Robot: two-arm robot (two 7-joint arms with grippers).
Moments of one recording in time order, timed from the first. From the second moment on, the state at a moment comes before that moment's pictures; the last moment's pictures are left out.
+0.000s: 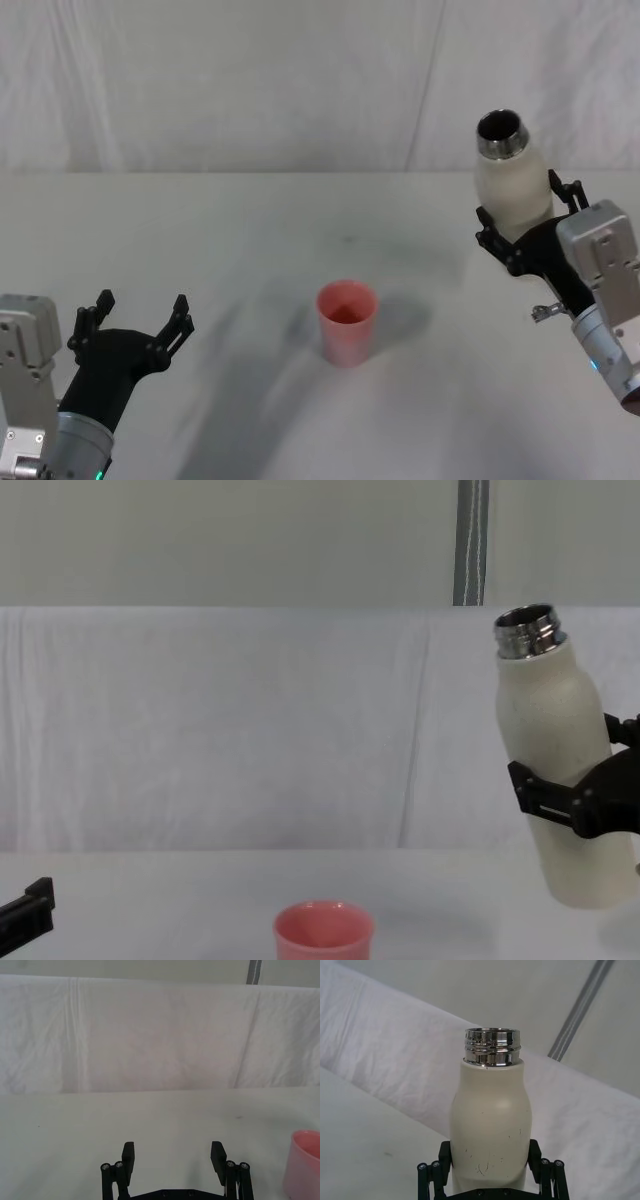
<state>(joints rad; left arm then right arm) 0.27 0.24 0.04 -1.85 -0.25 -0.02 -0.02 0.11 0.18 -0.21 -1.61 -0.22 -0.14 0.10</state>
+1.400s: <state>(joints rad) 0.27 0.24 0.04 -1.85 -0.25 -0.02 -0.02 0.08 0.11 -0.09 -1.54 0.07 -0.11 0.14</state>
